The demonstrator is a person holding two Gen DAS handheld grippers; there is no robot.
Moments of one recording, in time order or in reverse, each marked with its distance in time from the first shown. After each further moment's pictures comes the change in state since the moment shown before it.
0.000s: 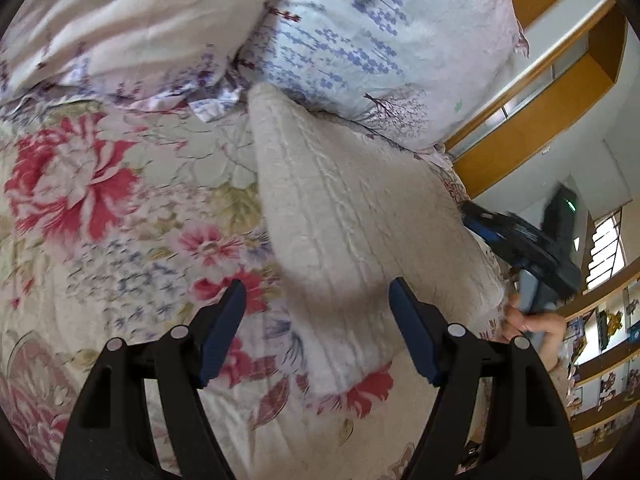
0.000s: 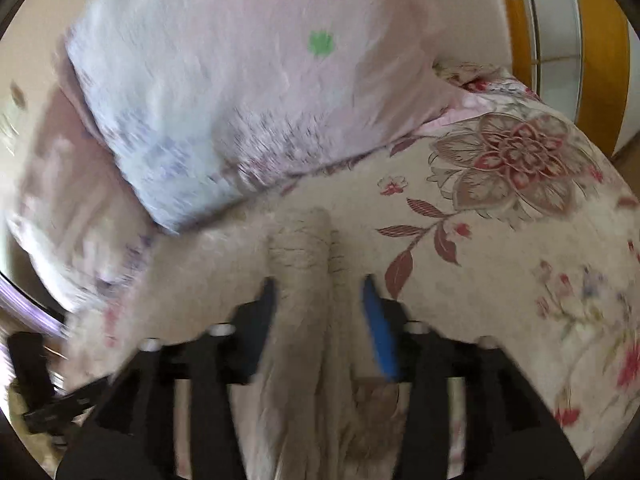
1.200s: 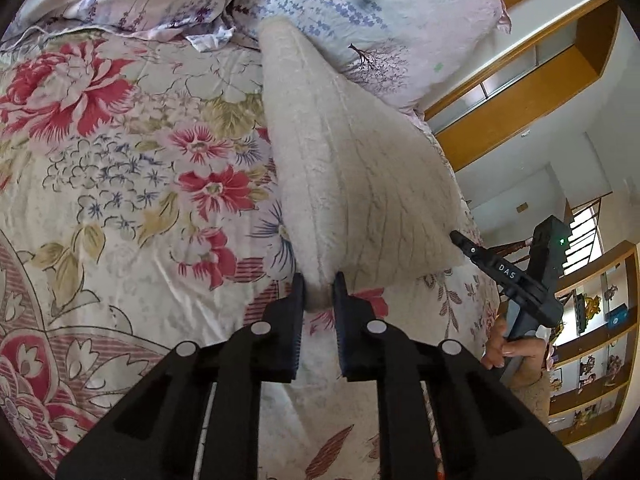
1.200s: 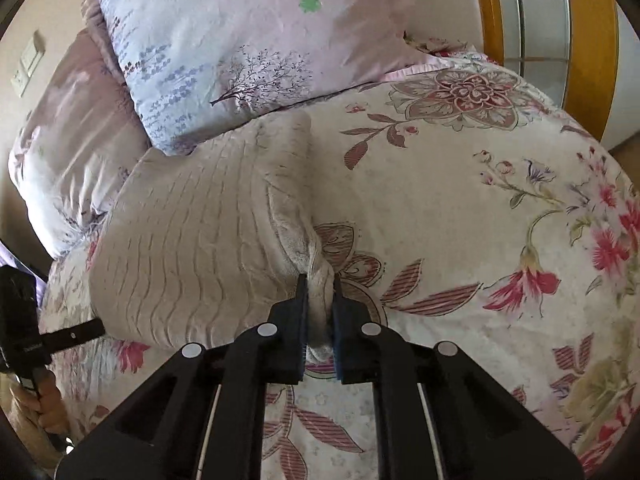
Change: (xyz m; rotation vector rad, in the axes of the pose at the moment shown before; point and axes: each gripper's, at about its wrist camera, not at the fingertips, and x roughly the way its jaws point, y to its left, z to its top) left arm -0.003 0.002 -0.049 0.010 0.079 -0.101; right arm -0.024 -0.010 -0.084 -0.077 0.045 -0.101
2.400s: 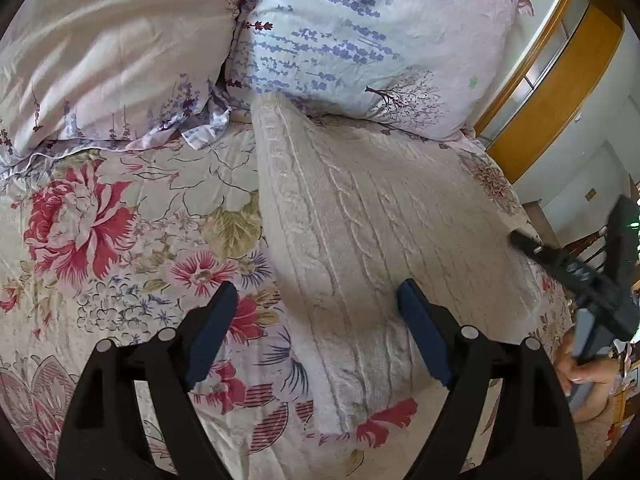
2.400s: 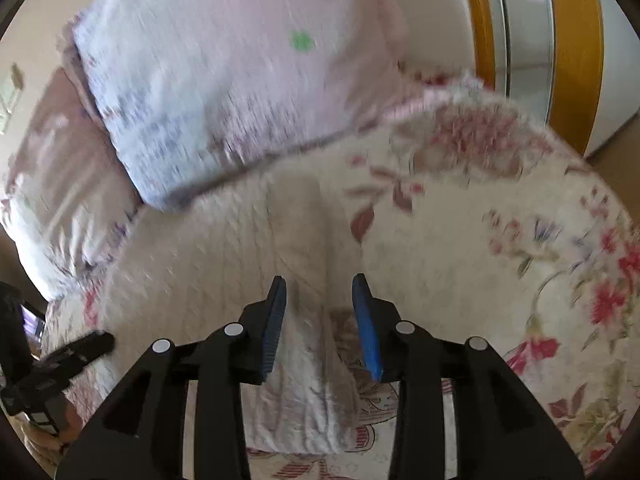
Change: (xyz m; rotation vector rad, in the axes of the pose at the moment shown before) left arm 0.022 -0.036 0.061 0.117 -0.097 0.309; right arm -0.004 0.020 0.044 0.045 -0.096 -0.049
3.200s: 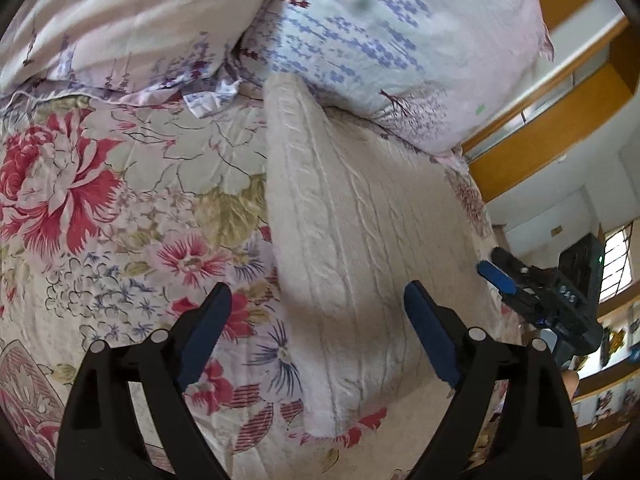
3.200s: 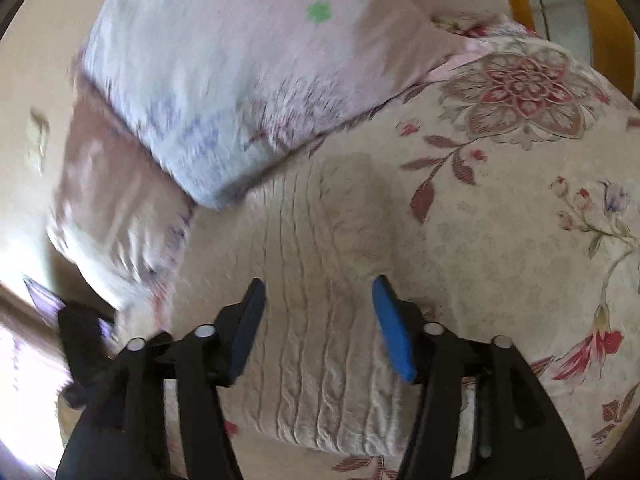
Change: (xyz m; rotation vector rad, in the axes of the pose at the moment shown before) left arm 0.008 0.033 0.016 -0.195 0.069 -0.169; right arm 0.022 -0.020 0.012 0.176 0.153 0.260
